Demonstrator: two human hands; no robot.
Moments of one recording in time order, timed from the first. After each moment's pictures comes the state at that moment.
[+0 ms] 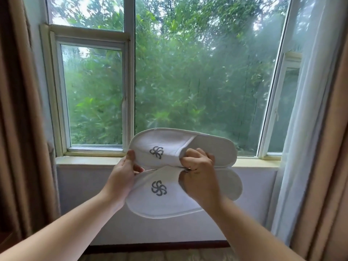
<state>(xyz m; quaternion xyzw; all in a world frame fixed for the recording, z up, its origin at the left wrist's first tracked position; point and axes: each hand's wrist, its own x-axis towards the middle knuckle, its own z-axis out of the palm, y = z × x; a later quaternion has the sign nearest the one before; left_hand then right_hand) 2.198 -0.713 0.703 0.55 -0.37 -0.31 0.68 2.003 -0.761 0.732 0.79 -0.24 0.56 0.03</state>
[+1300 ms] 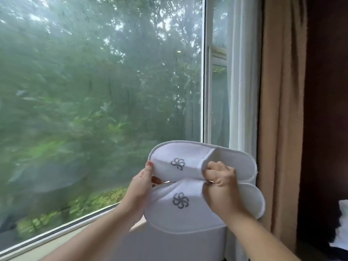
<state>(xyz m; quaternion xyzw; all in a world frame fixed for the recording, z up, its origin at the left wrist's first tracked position) 2.085 -1.326 0.701 0.44 -0.54 -0.47 0.55 1.889 -1.238 0.722 0.68 -0.46 0.54 0.20</state>
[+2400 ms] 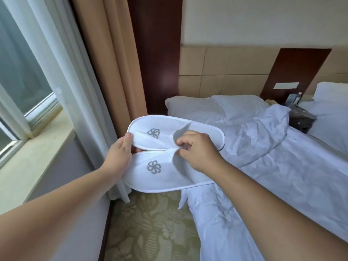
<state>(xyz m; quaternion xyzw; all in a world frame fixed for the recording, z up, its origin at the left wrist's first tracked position) 1.672 -1.502 0.523 0.24 -0.76 -0.58 0.16 1.606 -1.275 0.556 0.33 -0.85 0.41 0.05</state>
